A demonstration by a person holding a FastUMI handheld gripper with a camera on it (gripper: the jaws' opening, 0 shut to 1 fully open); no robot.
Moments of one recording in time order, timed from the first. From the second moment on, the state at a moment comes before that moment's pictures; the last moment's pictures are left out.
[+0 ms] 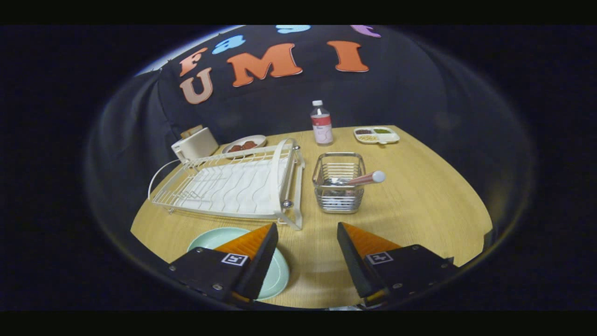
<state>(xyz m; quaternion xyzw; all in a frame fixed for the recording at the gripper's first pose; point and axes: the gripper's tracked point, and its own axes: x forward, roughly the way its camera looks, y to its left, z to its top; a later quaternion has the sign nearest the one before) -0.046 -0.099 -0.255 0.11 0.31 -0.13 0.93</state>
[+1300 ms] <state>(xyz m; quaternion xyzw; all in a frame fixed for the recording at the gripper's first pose) -0.001 -0.158 -0.199 0.09 0.12 -0.21 0.97</state>
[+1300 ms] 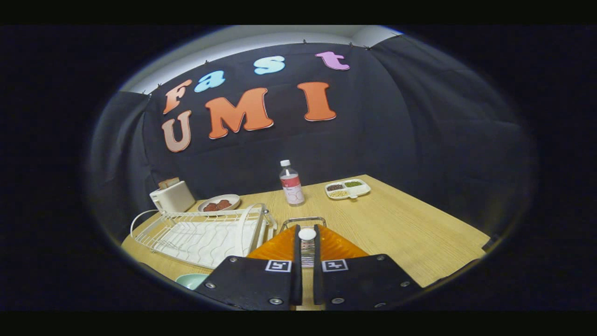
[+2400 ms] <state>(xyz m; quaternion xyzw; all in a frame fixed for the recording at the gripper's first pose) -0.089 0.000 -0.137 0.04 0.07 -0.02 1.00</state>
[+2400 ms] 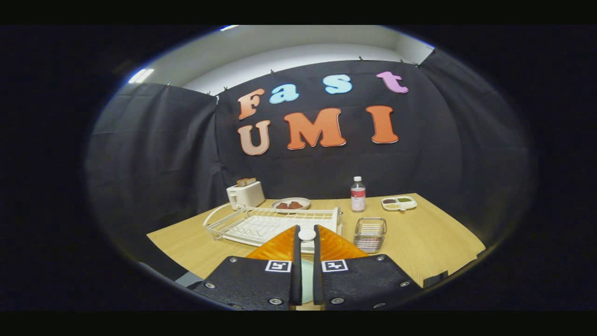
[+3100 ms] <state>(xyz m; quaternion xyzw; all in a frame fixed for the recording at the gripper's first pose) -0.097 0.045 -0.224 0.06 0.15 0.03 0.99</state>
